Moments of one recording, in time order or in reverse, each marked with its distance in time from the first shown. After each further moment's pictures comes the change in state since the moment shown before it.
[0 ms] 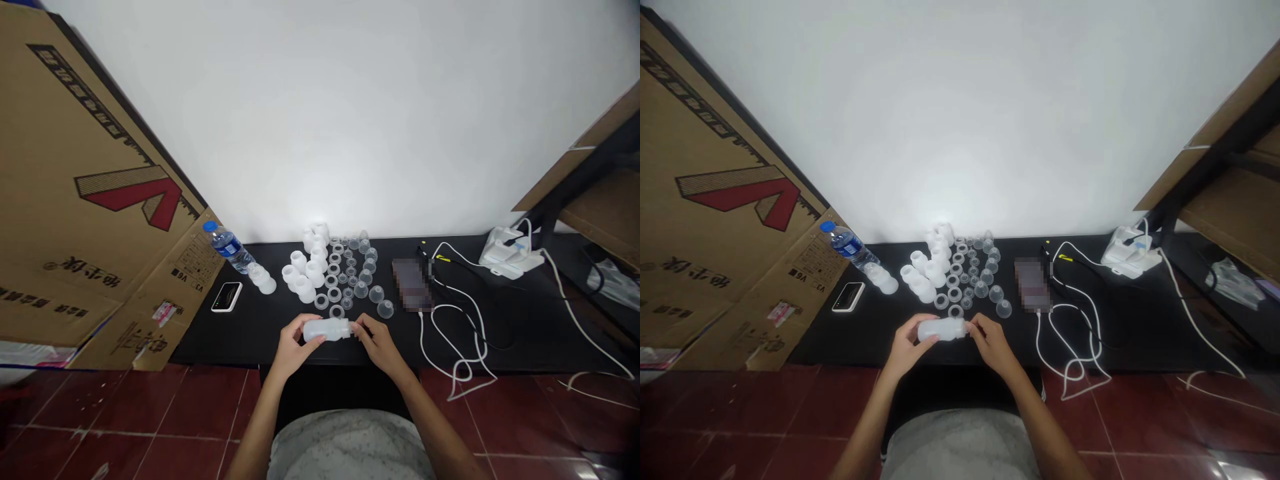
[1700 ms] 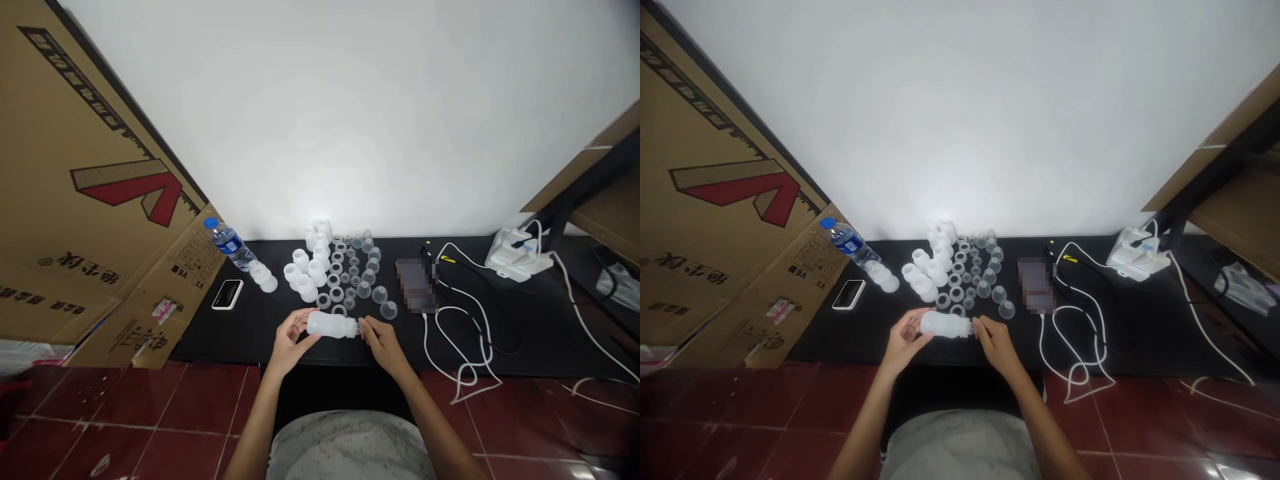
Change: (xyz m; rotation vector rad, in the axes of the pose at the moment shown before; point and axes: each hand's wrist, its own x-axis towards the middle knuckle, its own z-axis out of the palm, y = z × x) left_hand 0.002 -0.015 -0.007 -0.323 -0.001 -0.013; right_hand 0.001 0.006 0.000 0.001 0.031 0.022
